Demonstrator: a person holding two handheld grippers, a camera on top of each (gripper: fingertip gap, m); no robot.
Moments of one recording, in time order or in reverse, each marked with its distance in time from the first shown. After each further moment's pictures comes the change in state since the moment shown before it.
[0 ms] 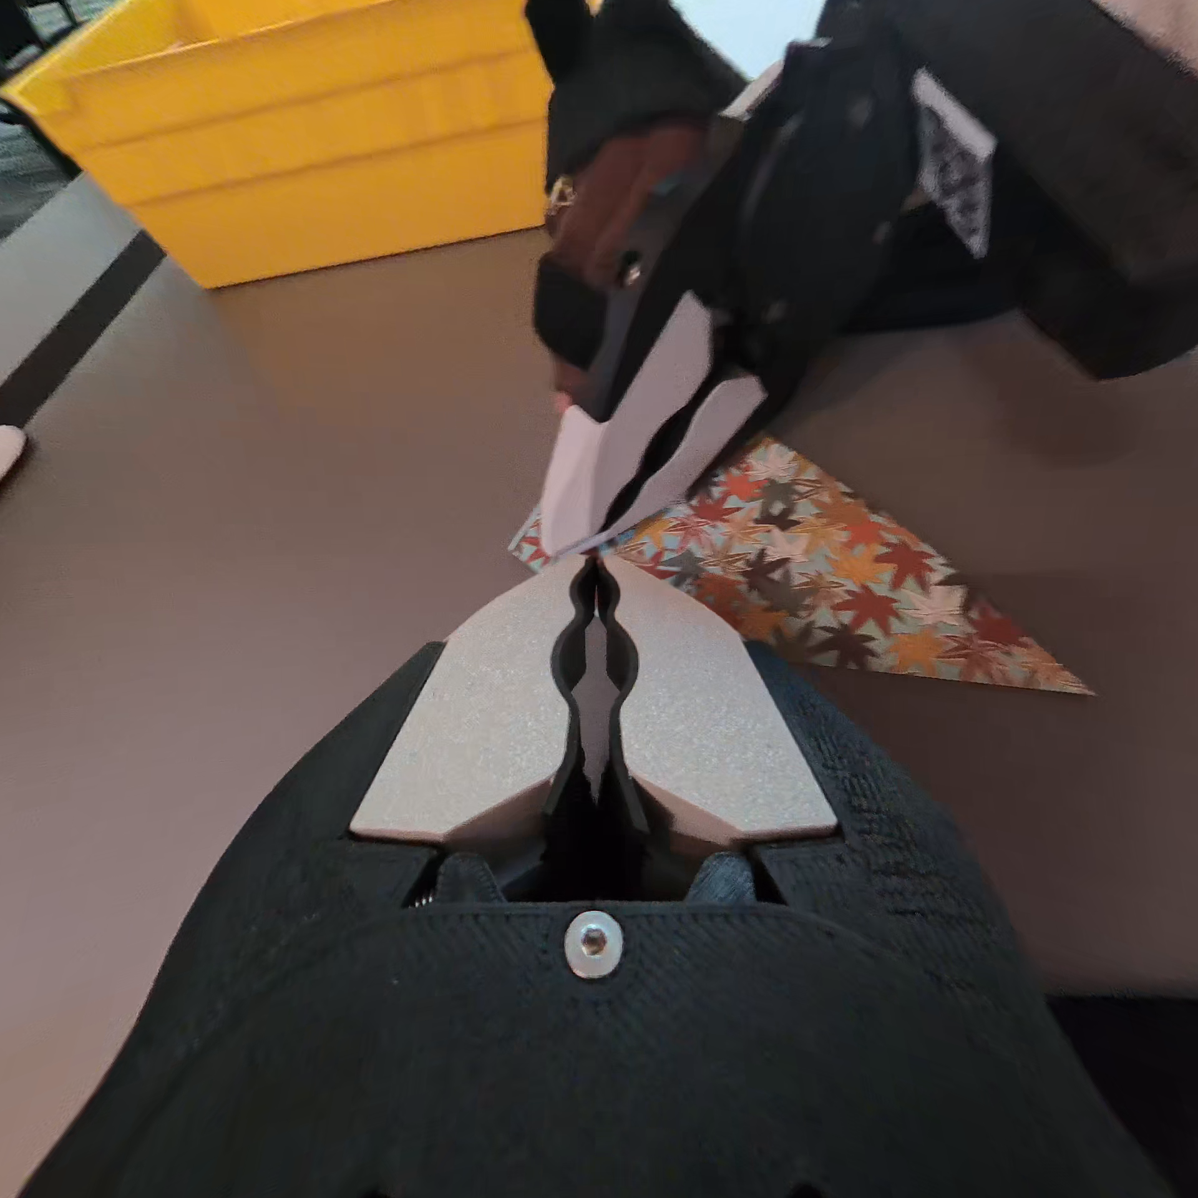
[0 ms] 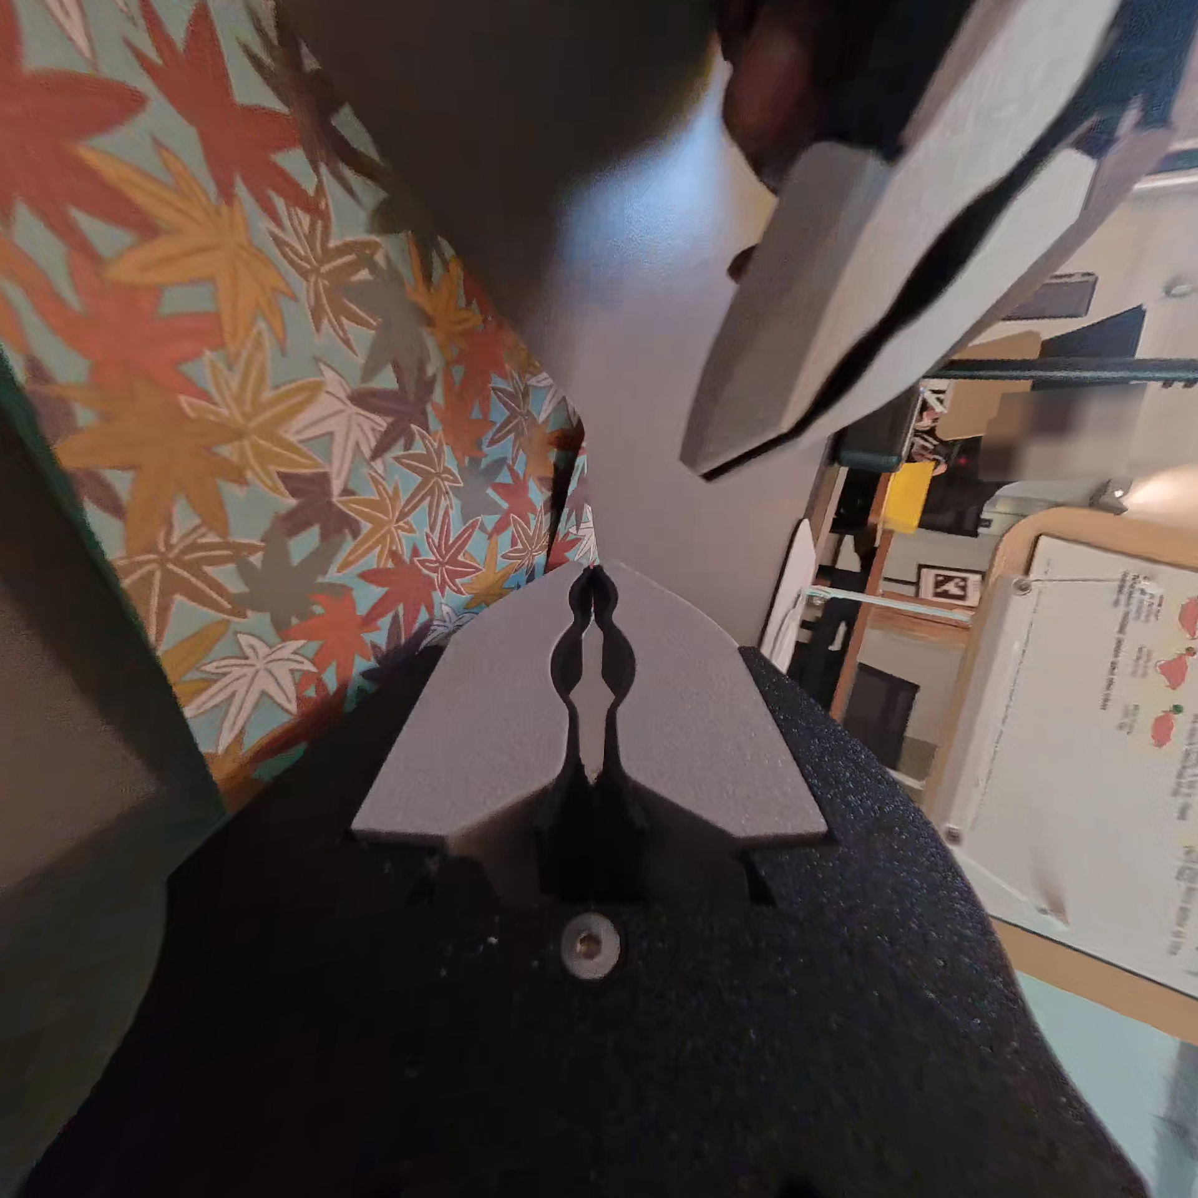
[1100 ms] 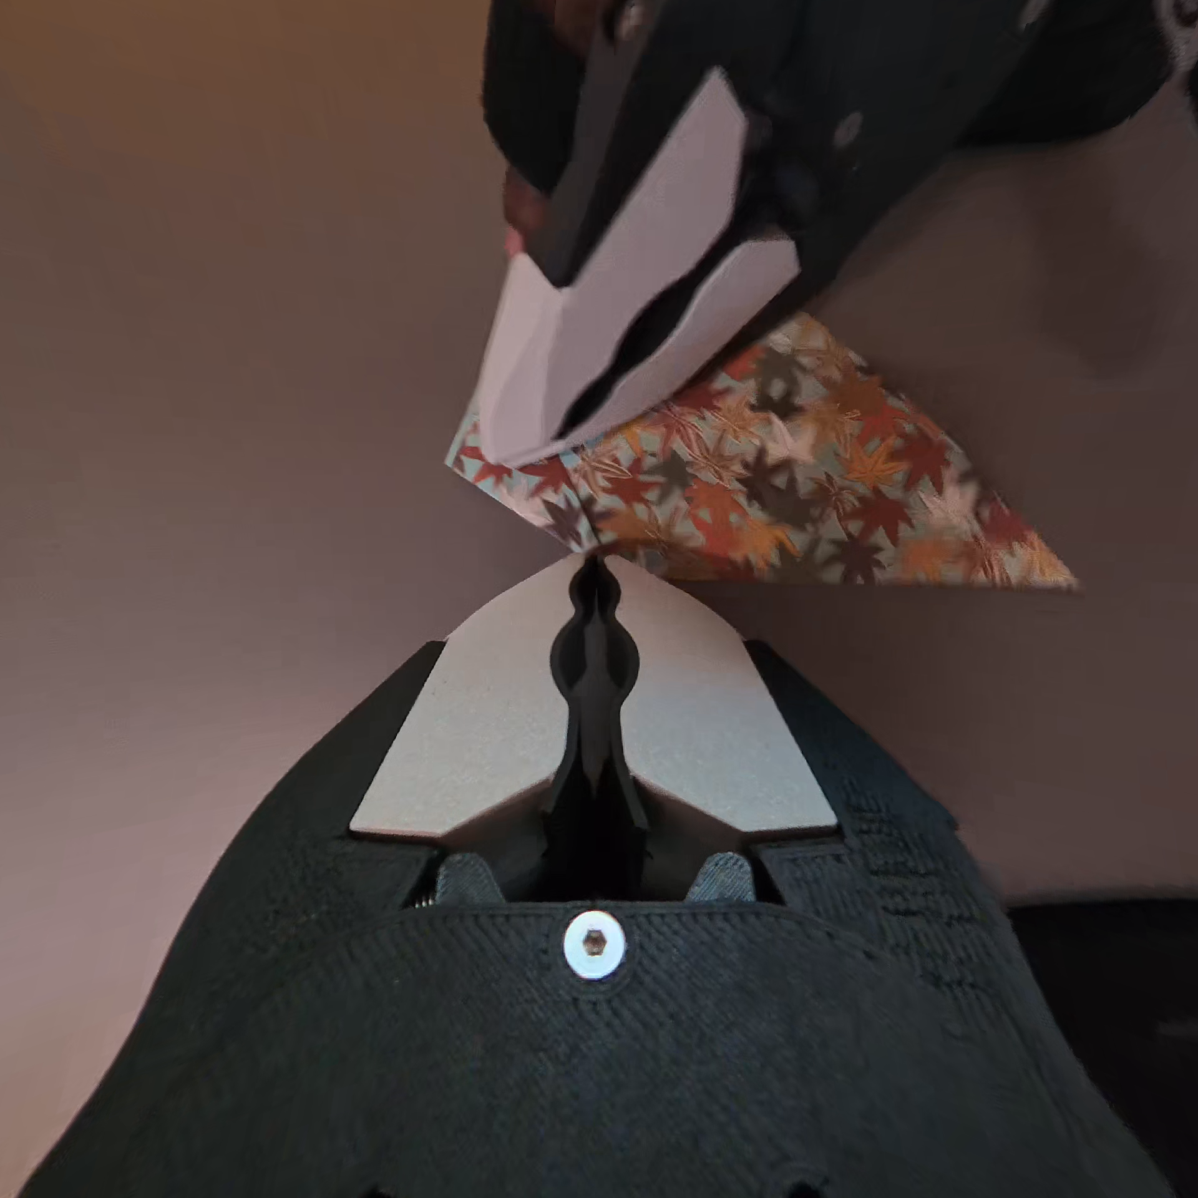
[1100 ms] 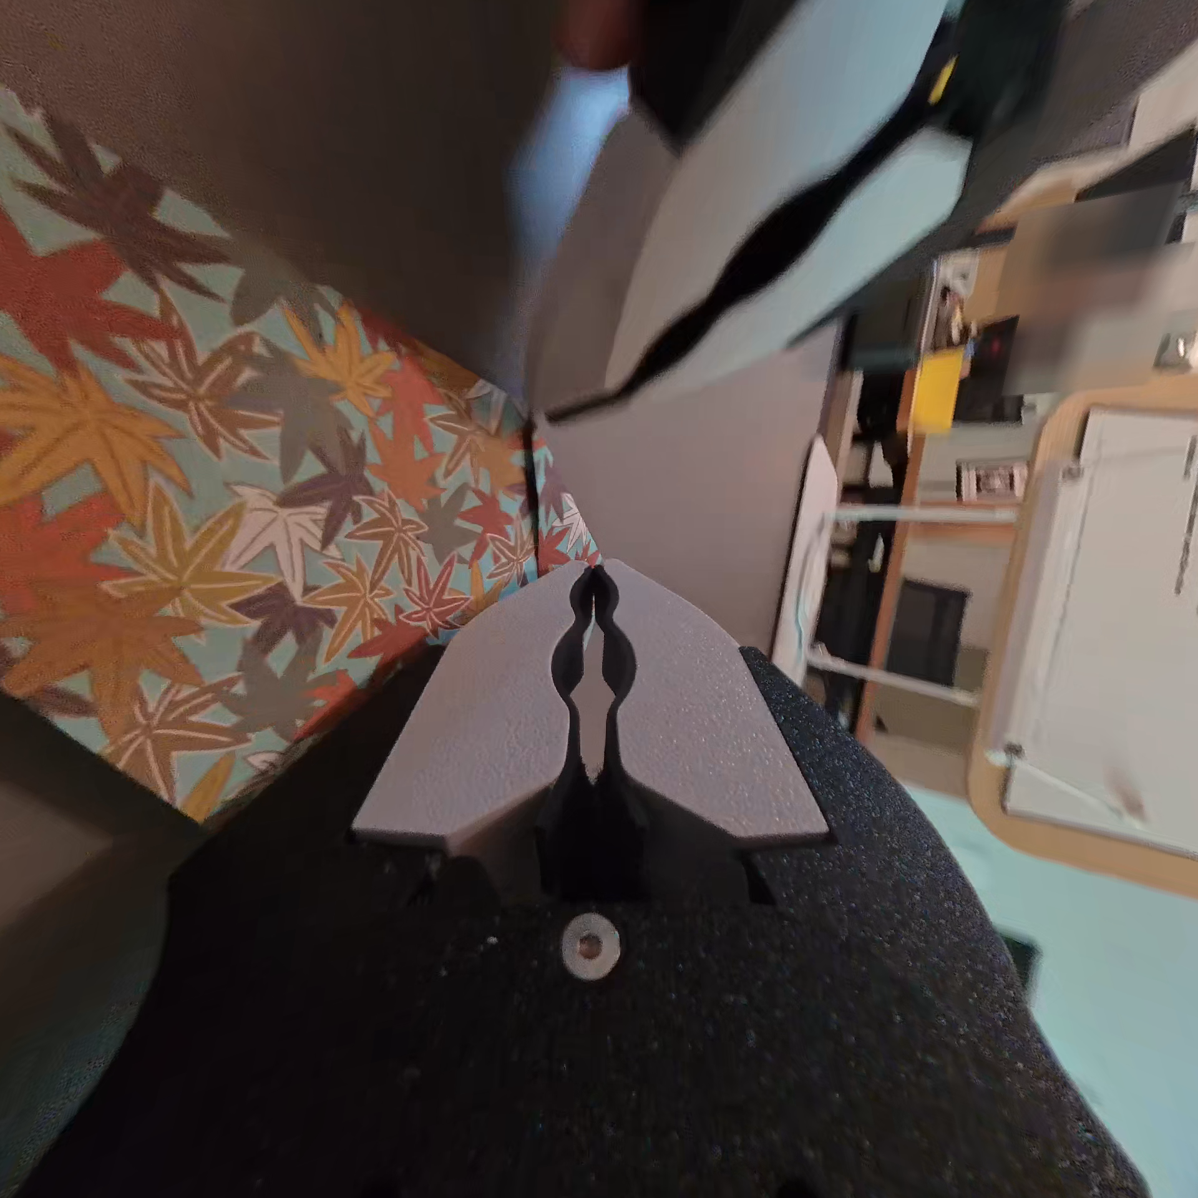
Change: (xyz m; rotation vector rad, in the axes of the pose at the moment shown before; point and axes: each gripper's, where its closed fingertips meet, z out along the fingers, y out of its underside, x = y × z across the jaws) left arm -0.001 0.031 0.012 -0.322 0.136 -0.054; right arm 0.007 0.017 0.007 -0.094 0.033 0.162
